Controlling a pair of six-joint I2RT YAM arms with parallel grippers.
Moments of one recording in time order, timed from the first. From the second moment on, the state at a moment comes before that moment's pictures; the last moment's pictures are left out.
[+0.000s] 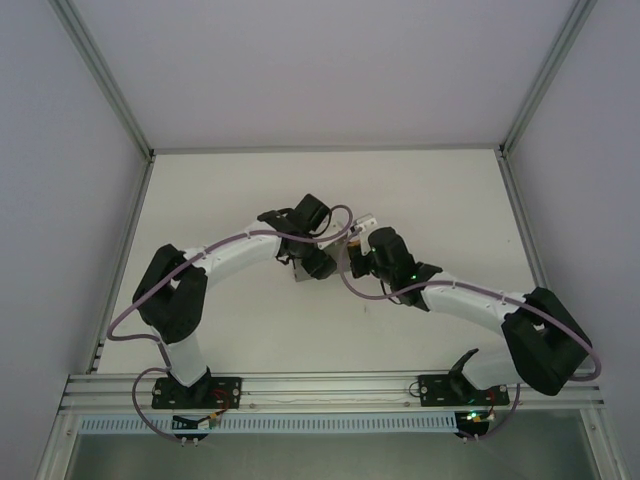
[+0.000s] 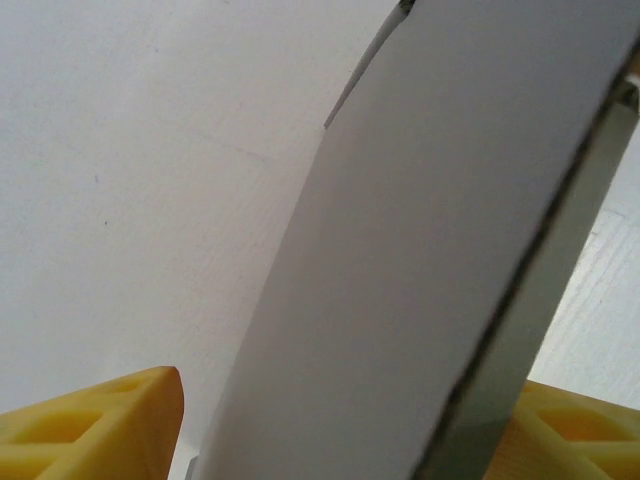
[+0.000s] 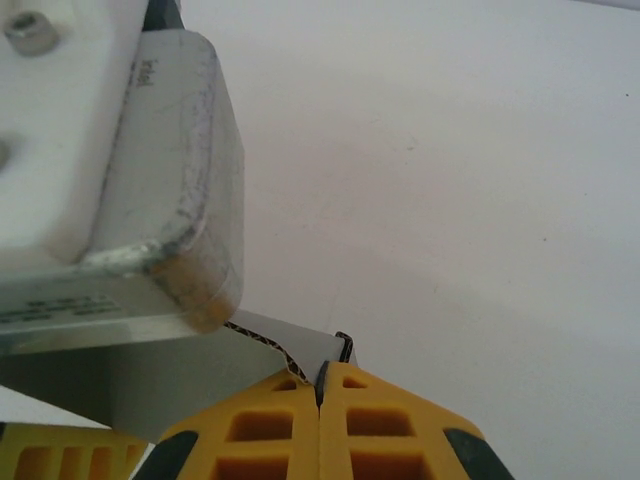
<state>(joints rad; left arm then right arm) -0.70 1.77 1.31 -0.66 0.08 0.24 0.74 1.37 0.68 0.14 0.12 0.13</state>
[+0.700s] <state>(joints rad) -0.66 1.54 1.20 -0.57 0.08 0.15 0.75 1.43 0.81 -0.01 0.17 0.21</state>
